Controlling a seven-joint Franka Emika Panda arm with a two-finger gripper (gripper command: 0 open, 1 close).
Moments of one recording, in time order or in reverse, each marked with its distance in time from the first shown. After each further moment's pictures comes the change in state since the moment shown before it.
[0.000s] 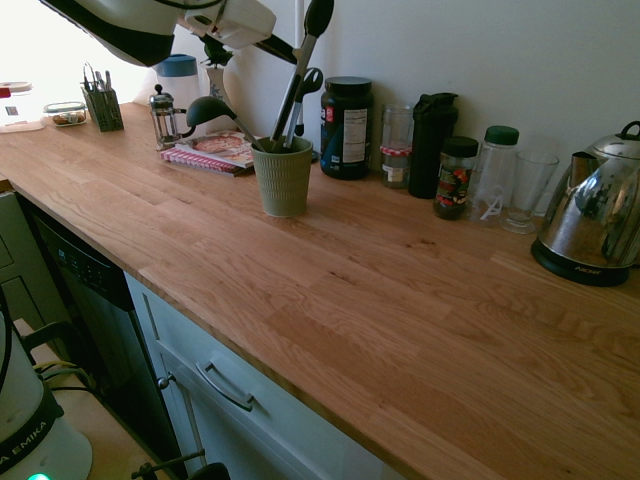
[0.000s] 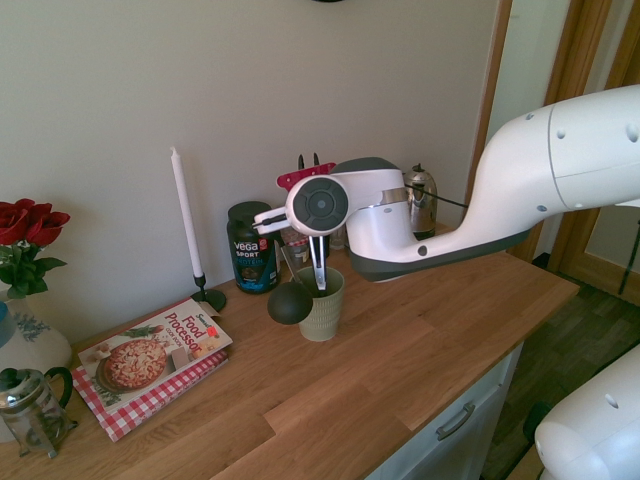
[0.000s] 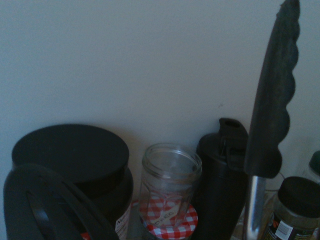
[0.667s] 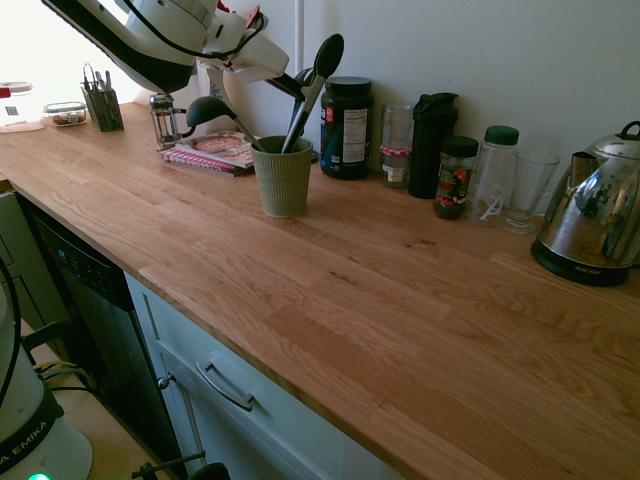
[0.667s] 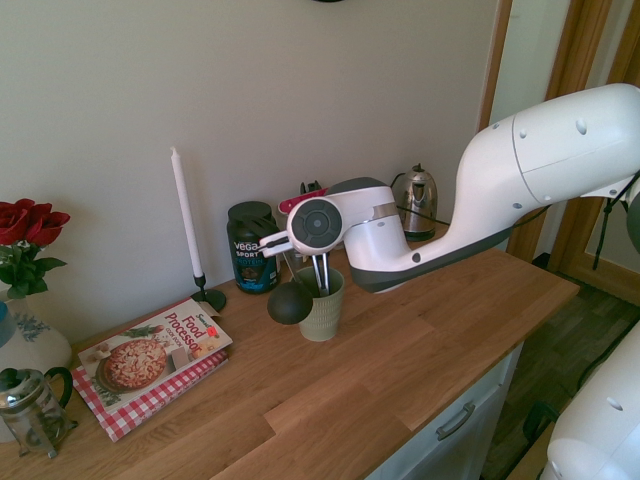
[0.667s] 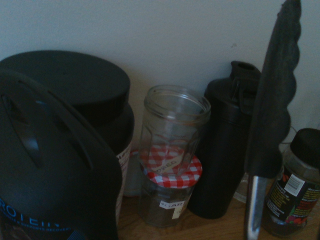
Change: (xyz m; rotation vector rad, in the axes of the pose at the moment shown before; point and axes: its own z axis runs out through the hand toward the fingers) arm -0.033 0.026 0.034 -0.068 -0.063 -0.036
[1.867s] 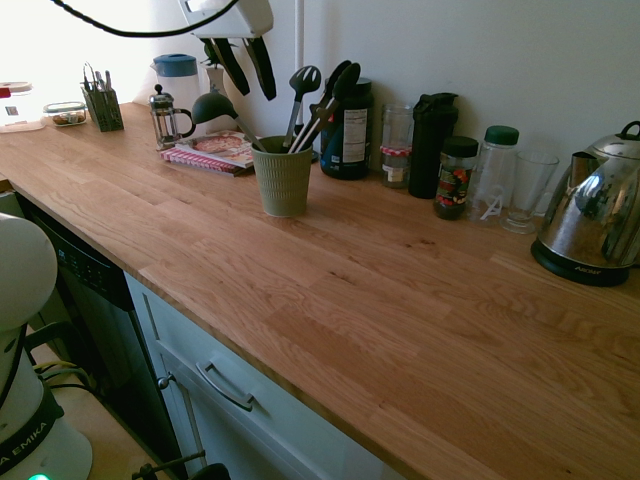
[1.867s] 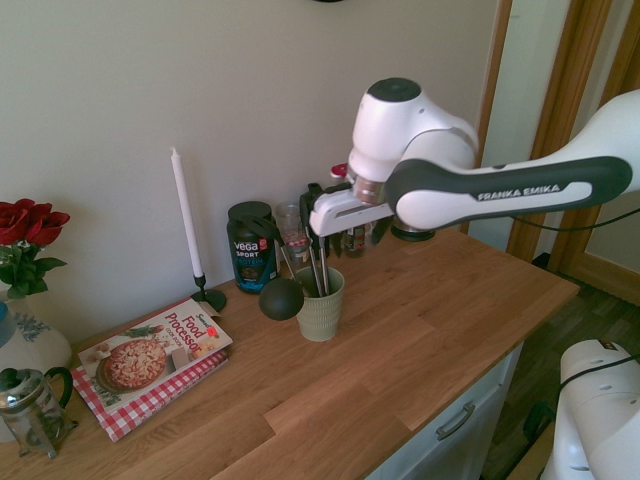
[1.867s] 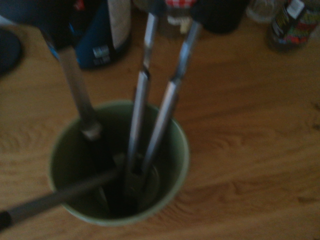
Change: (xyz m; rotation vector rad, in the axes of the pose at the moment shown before) arm 0.133 0.076 -0.076 -0.294 -0.653 -0.106
